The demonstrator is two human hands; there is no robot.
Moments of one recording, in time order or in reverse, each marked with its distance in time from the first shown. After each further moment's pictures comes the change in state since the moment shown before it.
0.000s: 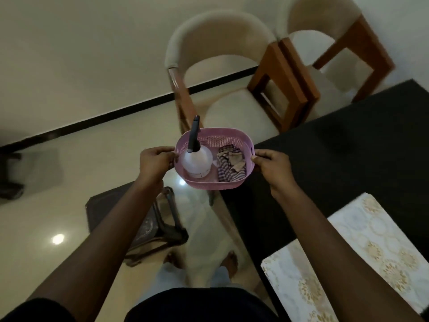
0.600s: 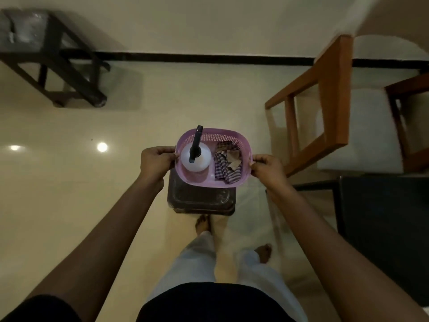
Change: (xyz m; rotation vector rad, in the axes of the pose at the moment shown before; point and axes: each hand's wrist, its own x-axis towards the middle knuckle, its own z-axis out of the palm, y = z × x) left_hand 0.059 -0.140 -0.341 -0.112 0.371 -0.306; right_hand -0.006 0.072 0.381 -0.350 -0.382 0.084
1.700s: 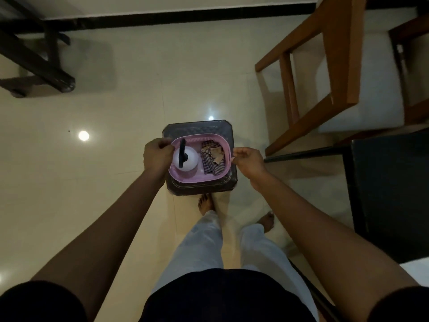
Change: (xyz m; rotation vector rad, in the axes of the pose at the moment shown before) left_hand 0.049 -0.048 0.002 0.219 -0.070 -0.003; right_hand 0.029 0.072 0.082 -0.015 -0.002 0.152
